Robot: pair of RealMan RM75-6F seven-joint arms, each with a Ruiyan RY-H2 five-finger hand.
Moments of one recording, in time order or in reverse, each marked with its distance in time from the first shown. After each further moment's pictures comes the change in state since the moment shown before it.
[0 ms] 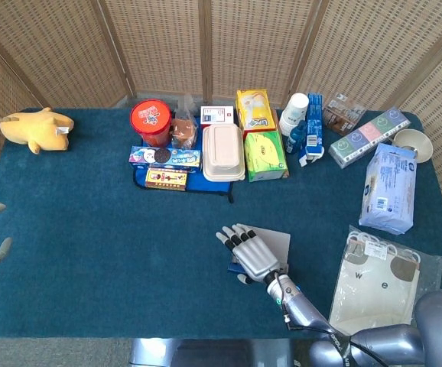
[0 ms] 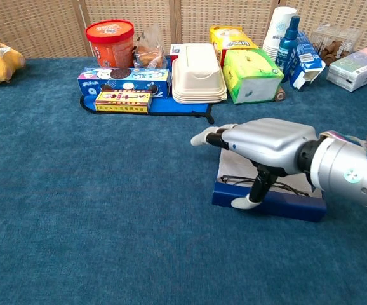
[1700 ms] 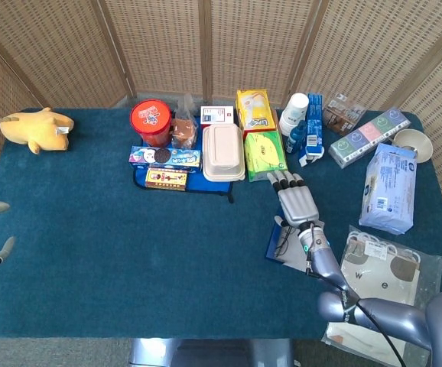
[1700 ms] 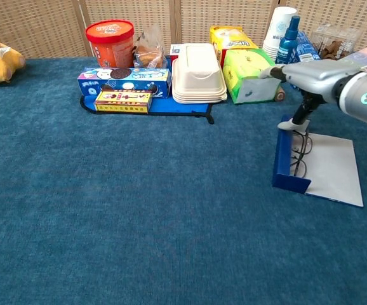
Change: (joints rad) left arm -0.008 0.002 -0.001 -0.019 0.002 -0.011 0.023; right arm -0.026 0.029 0.163 0.366 0.095 -0.053 0.105
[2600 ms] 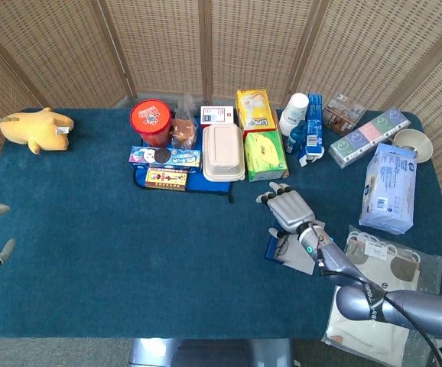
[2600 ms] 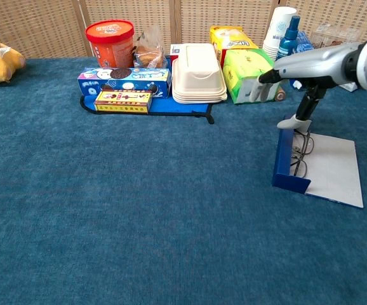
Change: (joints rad) left arm 0.006 0.000 0.009 0.003 -0.002 -0.002 0.001; right arm 0.135 0.286 -0.029 -0.294 0.118 -0.257 -0.035
